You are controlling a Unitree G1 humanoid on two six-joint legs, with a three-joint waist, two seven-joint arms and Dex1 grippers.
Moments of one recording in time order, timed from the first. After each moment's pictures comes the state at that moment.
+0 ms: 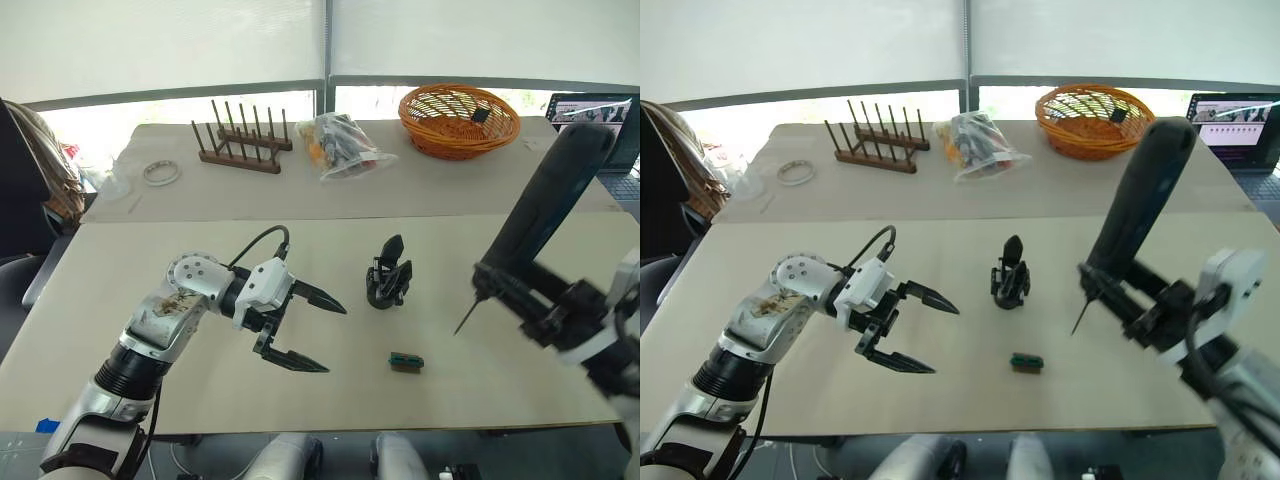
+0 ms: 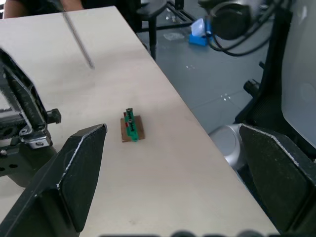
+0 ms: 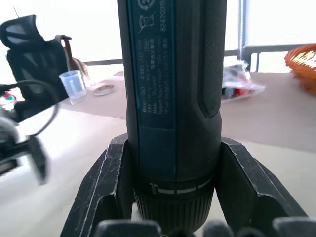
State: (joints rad) left arm -0.51 0.61 -0.27 -0.12 -0.47 0.29 -1.49; right arm 0.08 -0.31 -0.75 -0.94 0.82 0.98 0.70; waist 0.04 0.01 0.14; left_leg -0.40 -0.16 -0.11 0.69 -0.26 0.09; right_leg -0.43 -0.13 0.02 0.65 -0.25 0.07
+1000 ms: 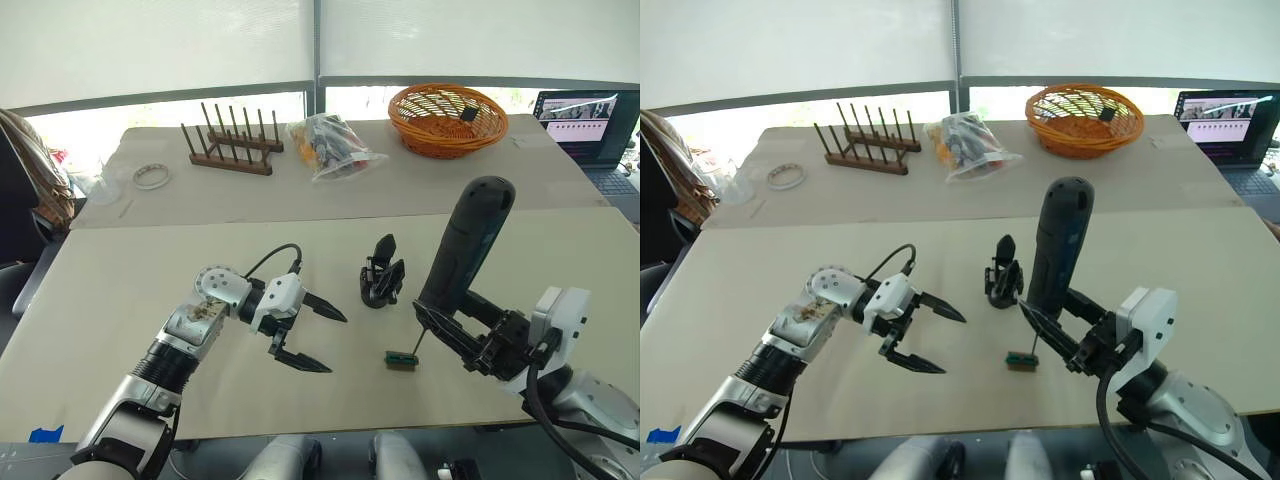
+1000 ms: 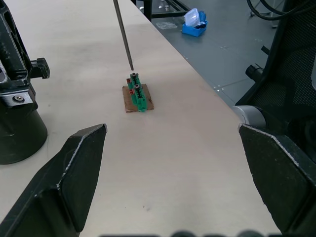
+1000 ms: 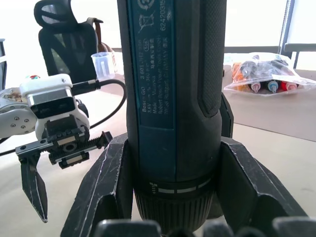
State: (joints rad) left arm -0.54 0.50 -0.33 0.14 -0.32 0.07 -1.55; right arm 0.29 -0.42 -0.36 -0.89 0.69 0.52 0.63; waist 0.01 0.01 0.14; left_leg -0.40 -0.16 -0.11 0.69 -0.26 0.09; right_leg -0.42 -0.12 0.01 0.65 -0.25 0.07
